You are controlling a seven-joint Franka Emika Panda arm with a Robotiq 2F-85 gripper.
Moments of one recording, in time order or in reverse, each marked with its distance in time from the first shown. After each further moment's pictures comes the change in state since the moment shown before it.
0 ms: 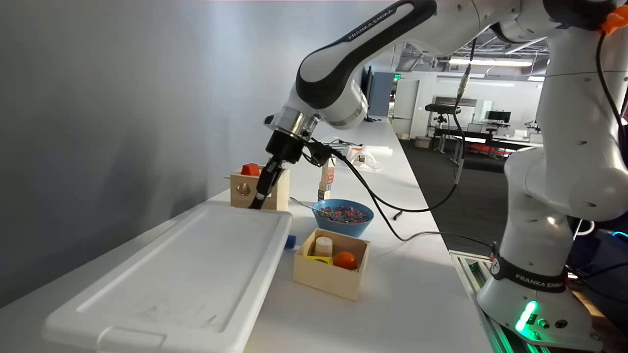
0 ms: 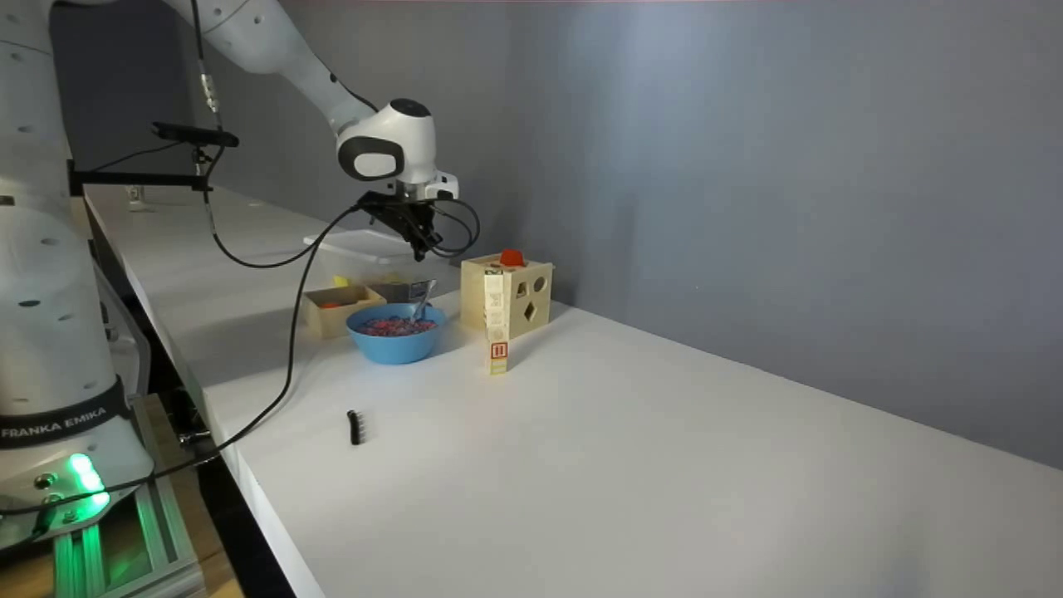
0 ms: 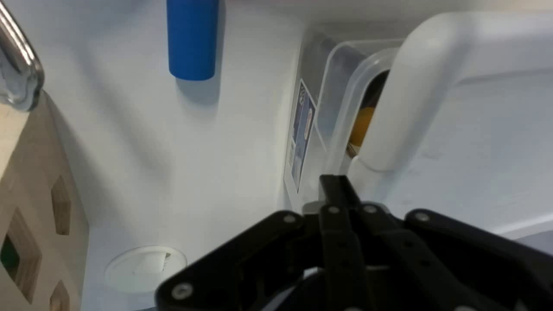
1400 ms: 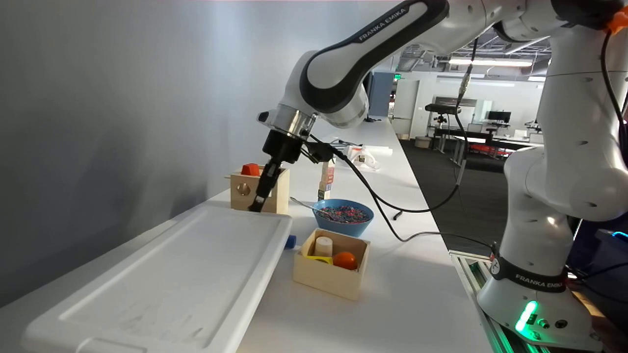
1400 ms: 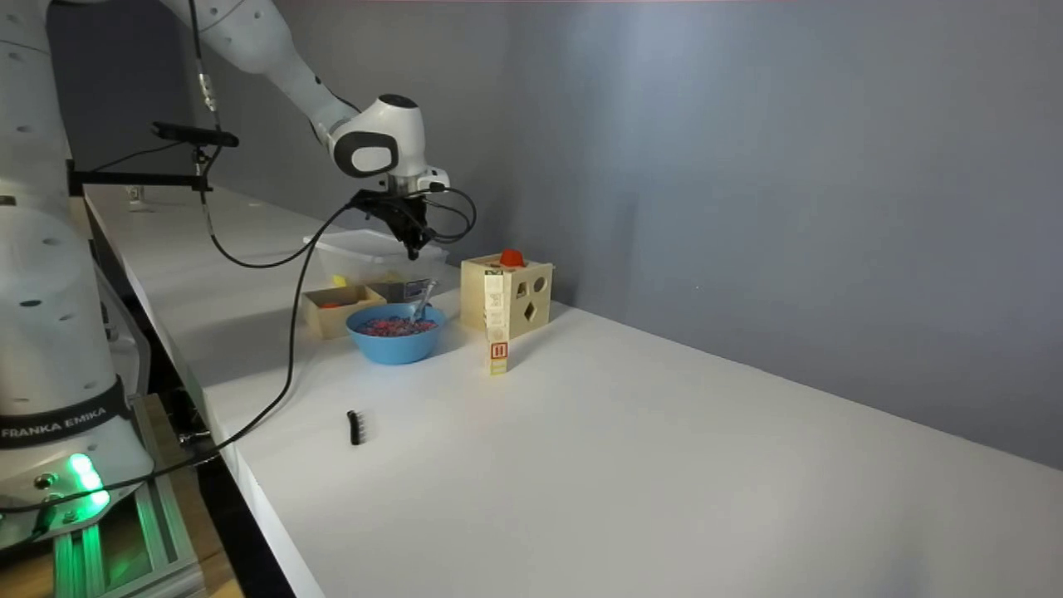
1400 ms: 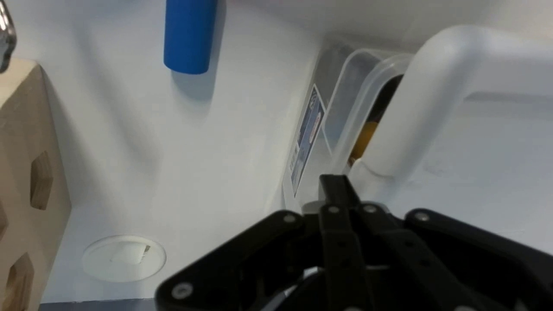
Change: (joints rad) arm 0.008 -0.012 0.039 -0.005 -0.170 0.013 0.071
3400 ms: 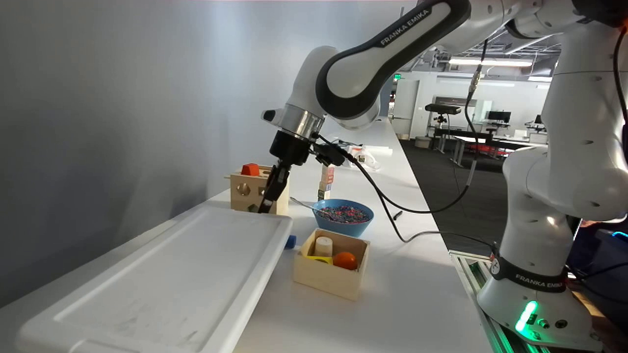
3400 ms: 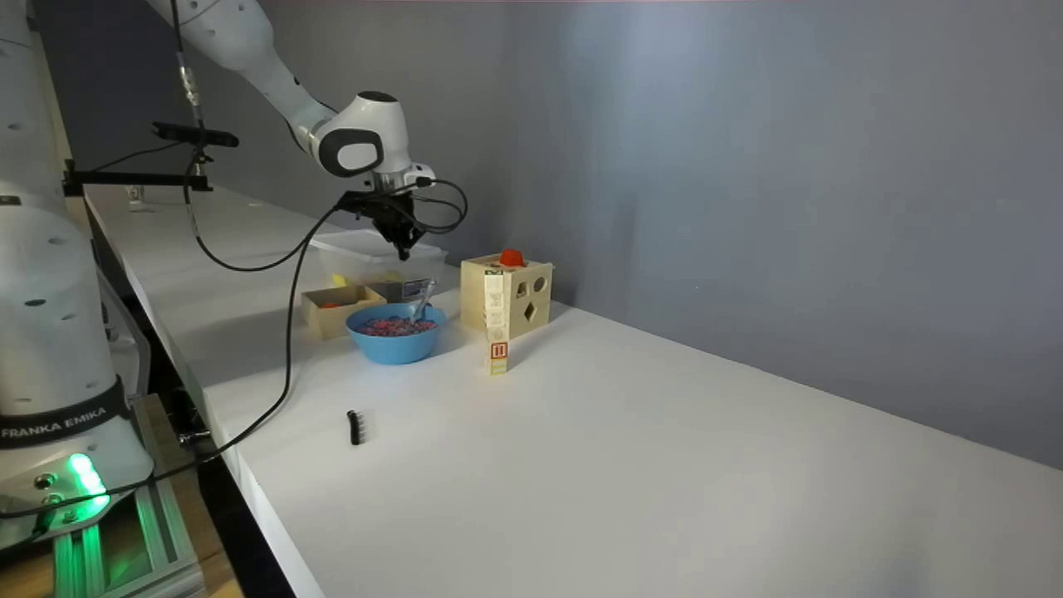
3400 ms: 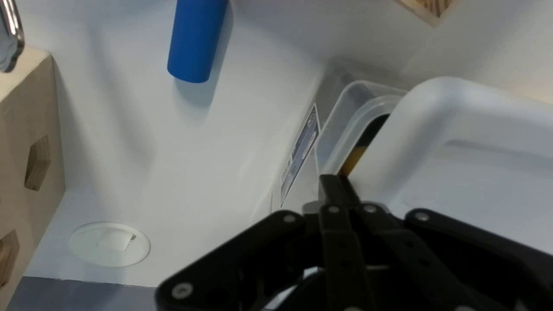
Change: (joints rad) arm 0.033 -0.058 0.006 -0.078 -0.094 0.053 -0.004
